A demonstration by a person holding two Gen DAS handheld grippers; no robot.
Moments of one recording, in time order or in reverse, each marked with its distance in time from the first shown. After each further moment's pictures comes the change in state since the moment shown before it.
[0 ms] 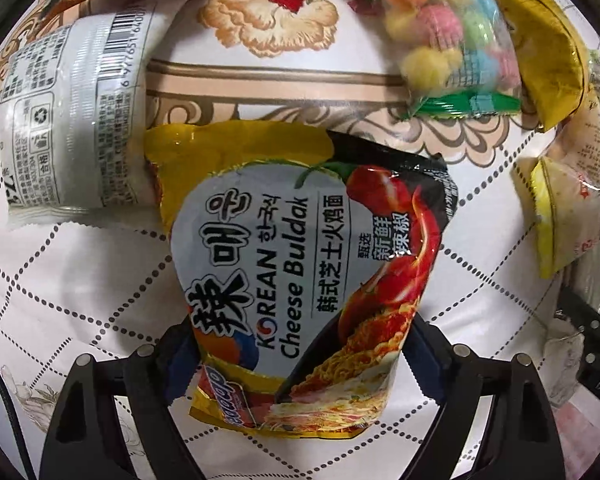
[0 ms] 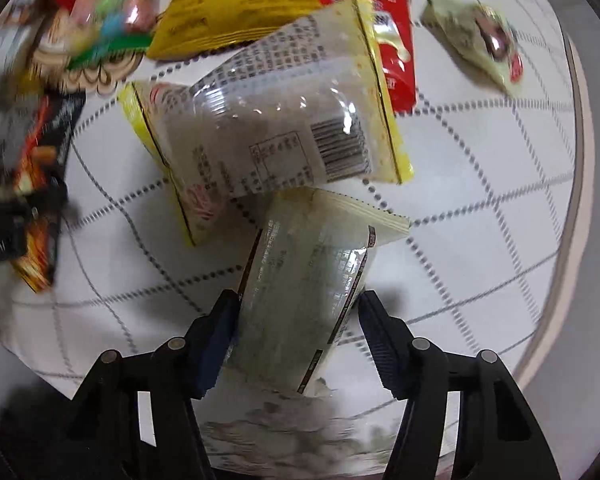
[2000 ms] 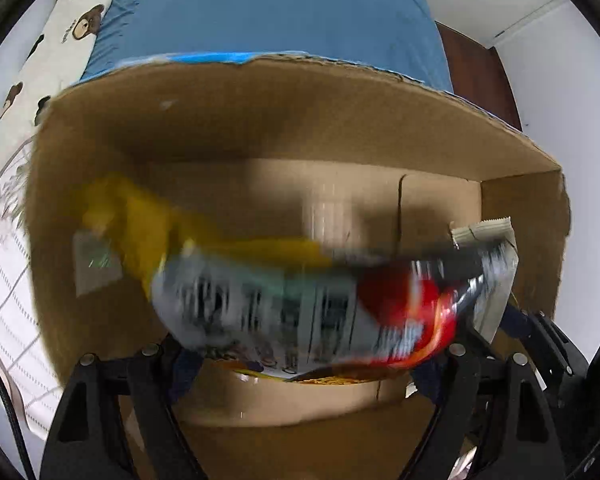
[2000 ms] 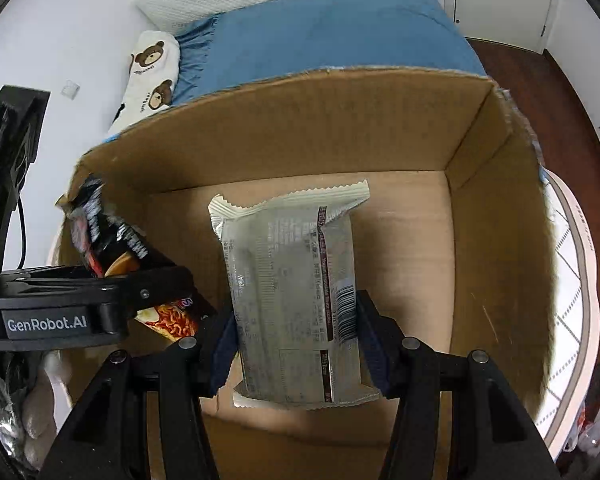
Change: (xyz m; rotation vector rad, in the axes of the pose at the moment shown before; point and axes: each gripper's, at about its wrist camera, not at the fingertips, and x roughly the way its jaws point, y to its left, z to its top) left arm -0.219 0.032 0.329 -0.116 -0.152 -0.159; right arm -0.188 -0.100 0.362 0.204 -0.442 0.407
